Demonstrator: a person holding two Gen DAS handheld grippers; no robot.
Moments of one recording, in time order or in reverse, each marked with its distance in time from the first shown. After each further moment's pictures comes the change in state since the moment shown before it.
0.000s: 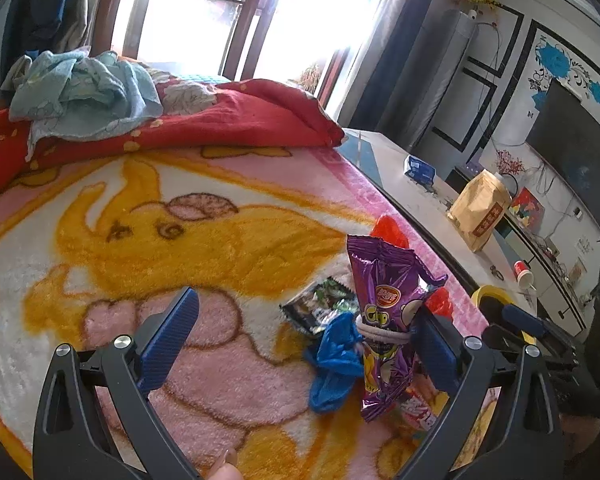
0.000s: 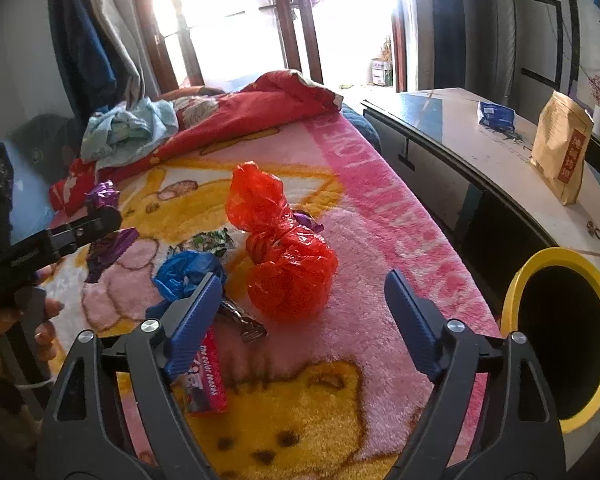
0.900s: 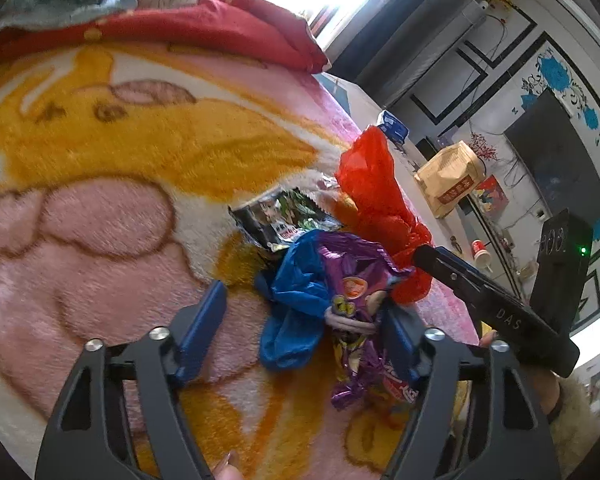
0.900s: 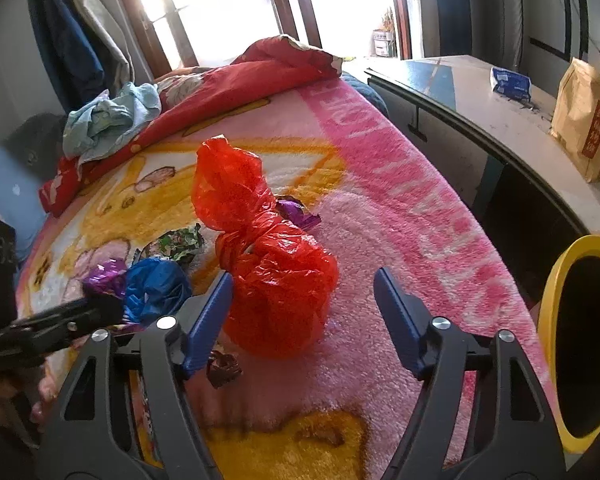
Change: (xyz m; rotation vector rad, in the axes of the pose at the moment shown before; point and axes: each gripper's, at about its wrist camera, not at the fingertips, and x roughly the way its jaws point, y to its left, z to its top) left arm 0.055 0.001 -0.041 -0.141 0.215 -0.195; right arm 0.061 -0.017 0.009 0.061 0.092 0.057
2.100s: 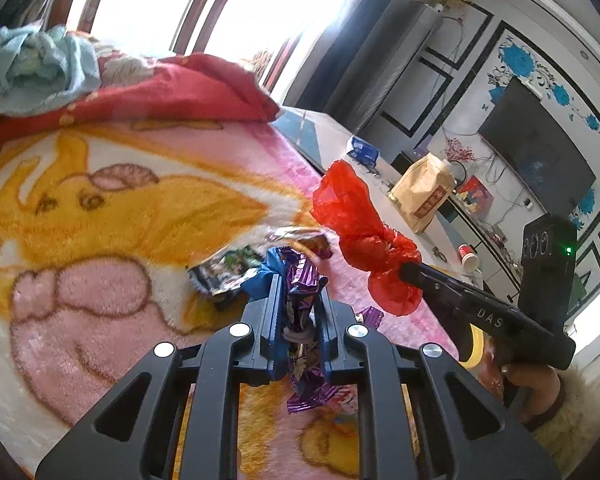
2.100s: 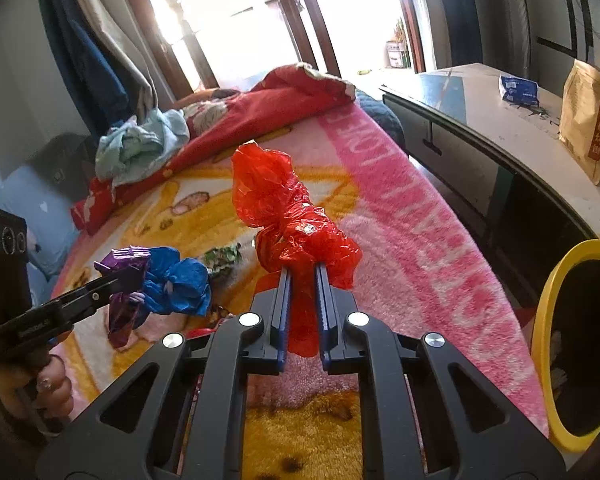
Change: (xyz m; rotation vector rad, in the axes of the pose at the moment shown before) left arm -0.041 -0.049 0.017 0.161 -0.133 -0.022; right arm -0.051 -0.006 0.010 0.024 -0.074 0.097
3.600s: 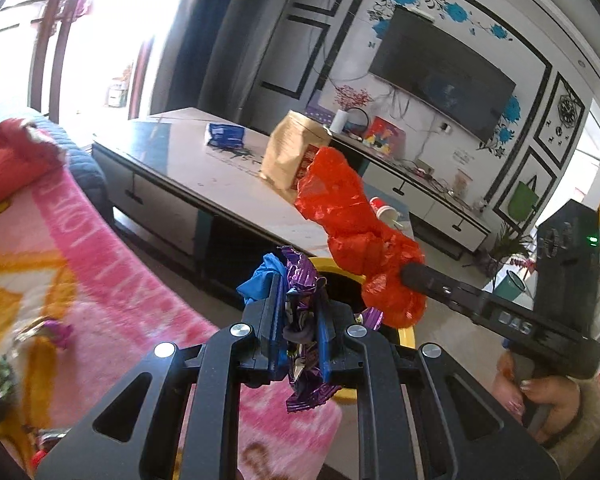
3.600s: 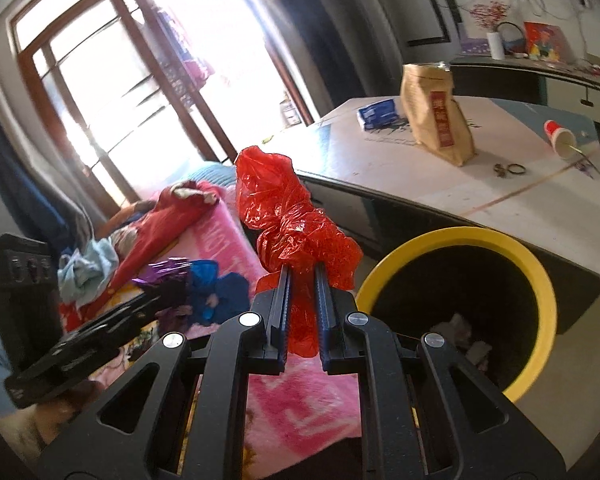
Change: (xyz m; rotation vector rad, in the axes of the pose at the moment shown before) left arm 0.125 -0.224 0.008 0.343 0.082 -0.260; right arm -0.160 -0.159 -0.026 0.349 -0.272 -0.198
